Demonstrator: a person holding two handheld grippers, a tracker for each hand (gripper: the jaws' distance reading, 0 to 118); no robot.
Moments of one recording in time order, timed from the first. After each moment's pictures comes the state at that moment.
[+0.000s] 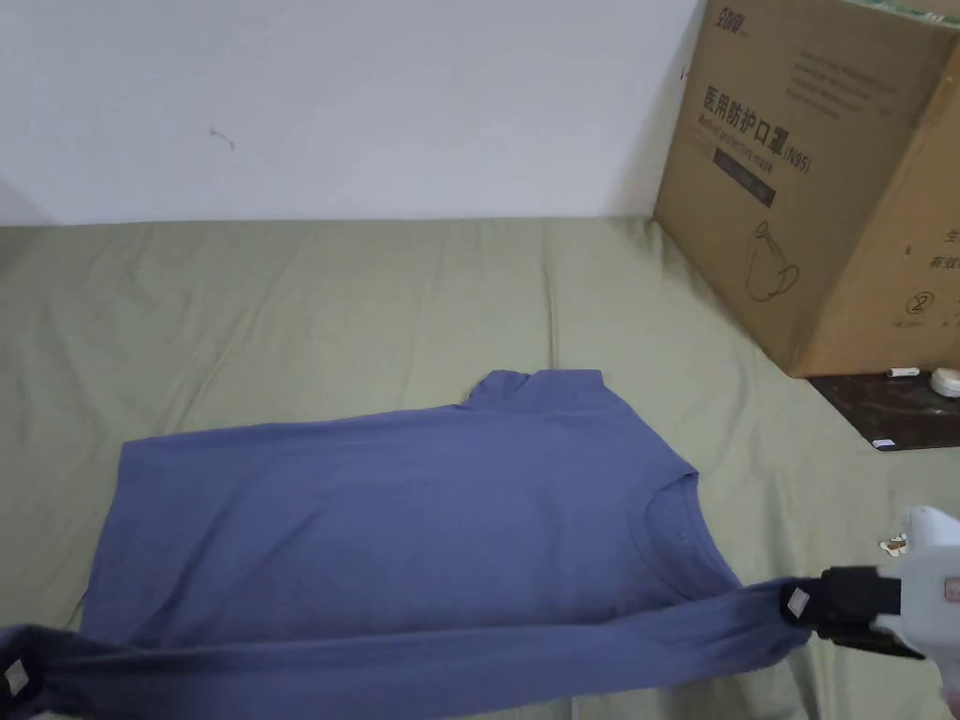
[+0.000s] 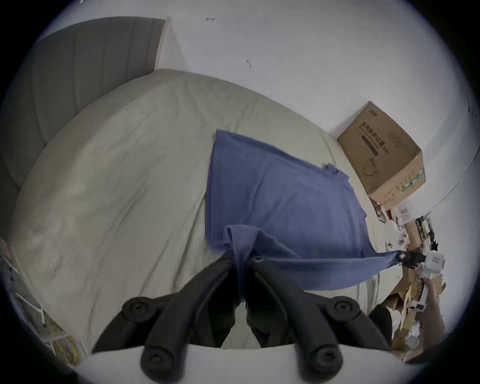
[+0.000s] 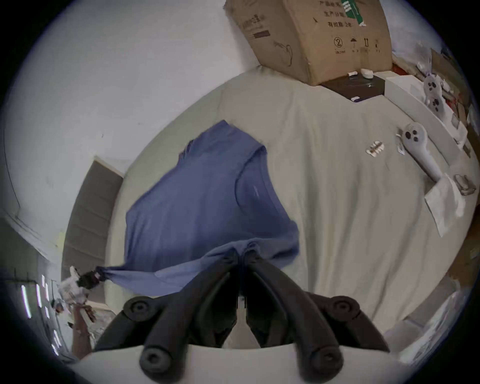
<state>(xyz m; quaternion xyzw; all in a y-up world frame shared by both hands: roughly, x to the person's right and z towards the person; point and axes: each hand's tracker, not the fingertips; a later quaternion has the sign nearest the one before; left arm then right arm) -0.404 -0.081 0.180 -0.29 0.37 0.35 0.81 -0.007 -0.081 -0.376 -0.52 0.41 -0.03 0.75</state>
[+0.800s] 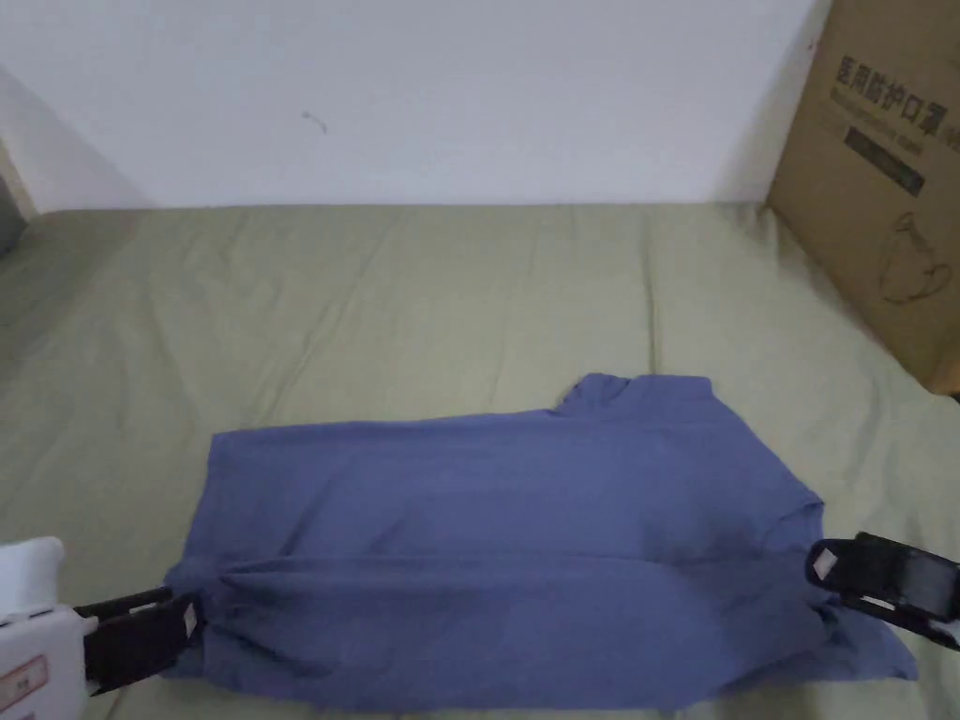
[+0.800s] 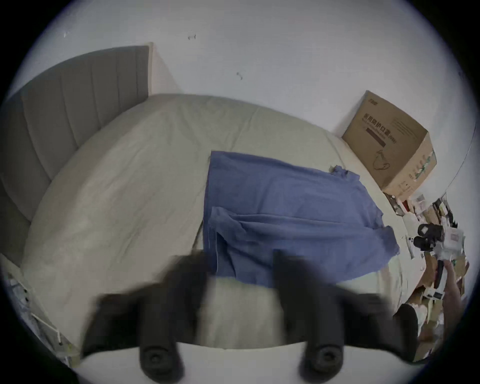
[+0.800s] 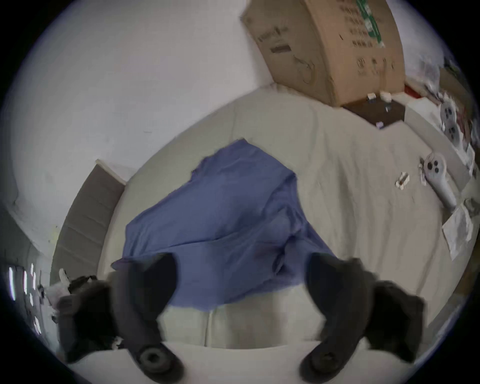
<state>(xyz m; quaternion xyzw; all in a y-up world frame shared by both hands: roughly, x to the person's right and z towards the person) -0.410 -0.085 0.154 -0.29 0.40 0.25 0.83 -0.070 -0.083 -0.349 -0.46 0.43 -0.03 0.78</state>
